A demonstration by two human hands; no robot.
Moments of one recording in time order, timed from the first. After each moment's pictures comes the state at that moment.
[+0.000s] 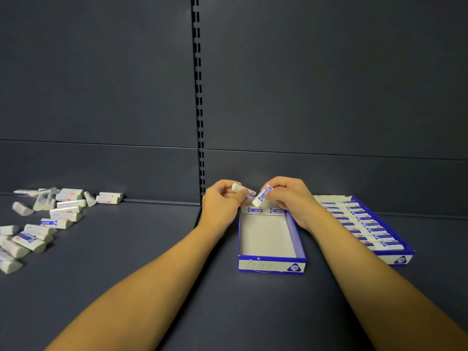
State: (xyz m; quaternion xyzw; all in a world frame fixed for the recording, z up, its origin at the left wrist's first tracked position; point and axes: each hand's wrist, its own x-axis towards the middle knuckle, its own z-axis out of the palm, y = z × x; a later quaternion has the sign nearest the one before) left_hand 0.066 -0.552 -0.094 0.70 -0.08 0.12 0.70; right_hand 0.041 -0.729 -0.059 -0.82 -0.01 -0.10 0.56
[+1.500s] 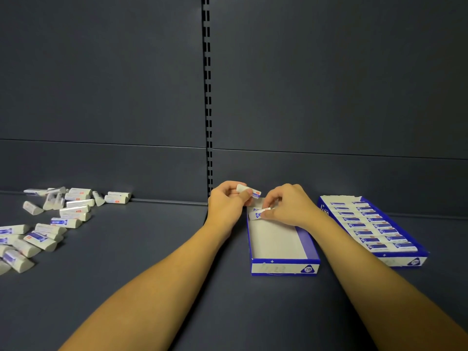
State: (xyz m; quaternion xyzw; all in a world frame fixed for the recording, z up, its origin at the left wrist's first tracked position) left_hand 0.071 -0.546 -0.096 0.66 -0.06 0.09 0.74; right_hand 0.052 -0.713 -0.069 -0.96 -0.07 -0.11 0.25
